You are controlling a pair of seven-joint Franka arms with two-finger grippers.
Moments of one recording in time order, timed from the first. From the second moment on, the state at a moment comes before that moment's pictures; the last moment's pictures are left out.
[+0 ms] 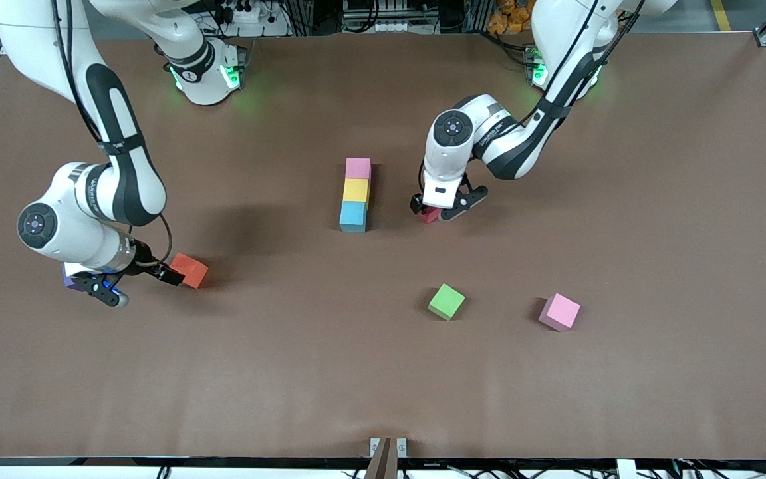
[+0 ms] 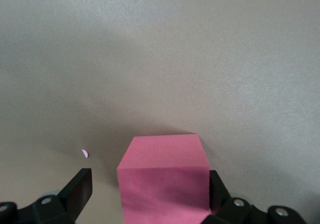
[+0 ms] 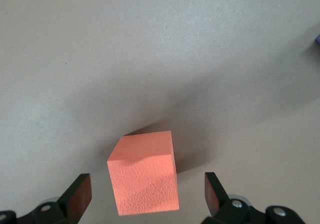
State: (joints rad) left arm -0.43 0.46 -0.35 -2.12 0.21 2.52 -1.50; right arm 0.28 0.44 -0.29 -1.96 0.25 2.30 0.36
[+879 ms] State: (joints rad) left arm -0.44 0.48 -0.35 -2.12 0.28 2.53 -1.52; right arm 0.31 0.49 -0.31 -1.93 0.34 2.30 0.37
